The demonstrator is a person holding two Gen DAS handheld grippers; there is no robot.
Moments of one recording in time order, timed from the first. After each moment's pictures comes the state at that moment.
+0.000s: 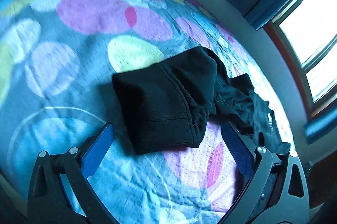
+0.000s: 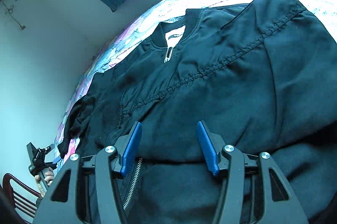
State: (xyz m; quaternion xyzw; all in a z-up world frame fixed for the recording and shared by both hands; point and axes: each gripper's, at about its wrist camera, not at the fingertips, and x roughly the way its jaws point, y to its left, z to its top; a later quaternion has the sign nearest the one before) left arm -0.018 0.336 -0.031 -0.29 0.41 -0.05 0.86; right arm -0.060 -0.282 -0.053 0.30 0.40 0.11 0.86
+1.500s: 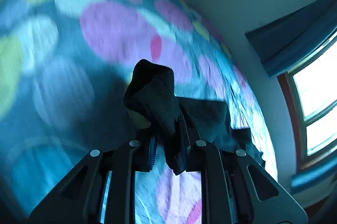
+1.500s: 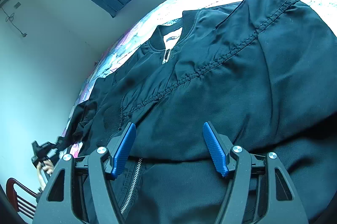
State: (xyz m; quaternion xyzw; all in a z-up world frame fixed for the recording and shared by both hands) left arm 0.007 0.377 0.000 -0.37 0.34 0.08 0.86; right arm -0.063 -0.282 -0.057 0.32 0.38 0.11 0.86
